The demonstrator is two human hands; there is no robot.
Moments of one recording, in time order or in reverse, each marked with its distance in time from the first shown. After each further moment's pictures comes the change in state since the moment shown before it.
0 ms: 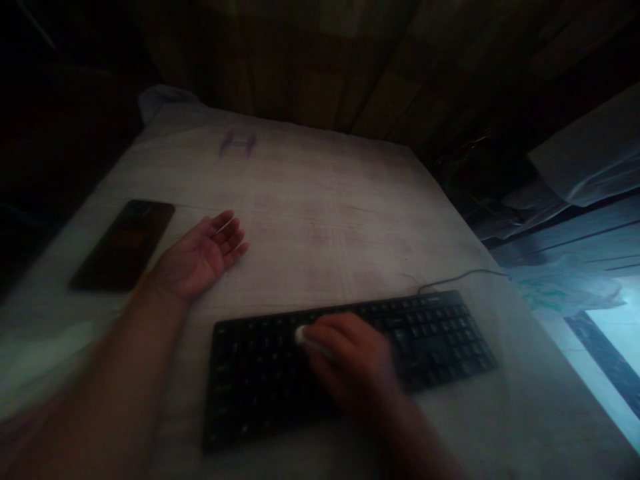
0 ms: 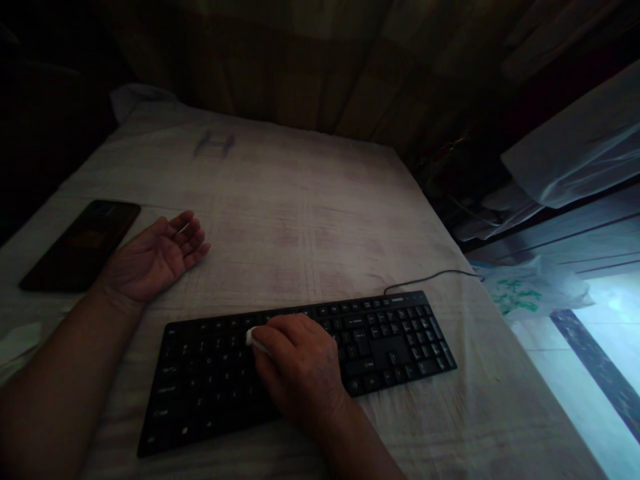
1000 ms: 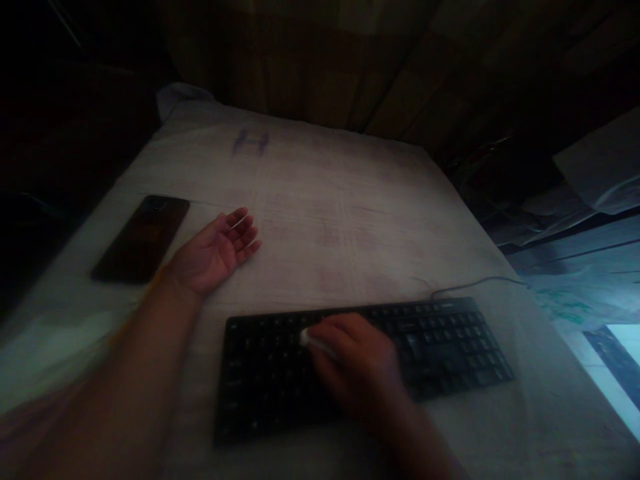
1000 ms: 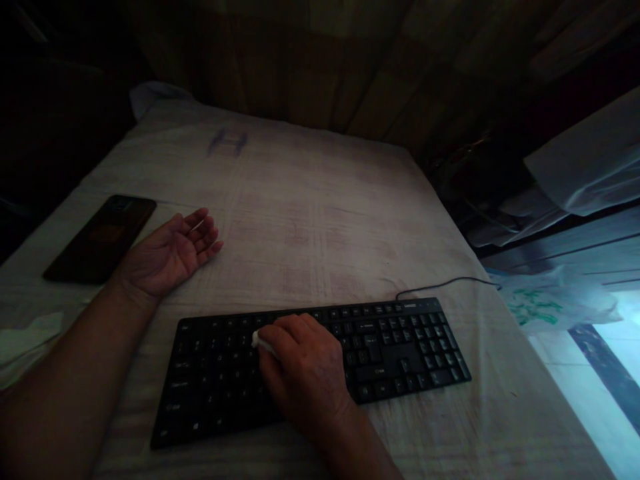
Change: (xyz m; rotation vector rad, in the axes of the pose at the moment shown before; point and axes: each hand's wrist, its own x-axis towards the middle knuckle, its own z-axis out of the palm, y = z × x) left_hand 0.002 -0.002 -0.001 -0.006 -0.035 -0.011; right_hand 0.005 -0.005 0.004 -0.029 -0.092 0.057
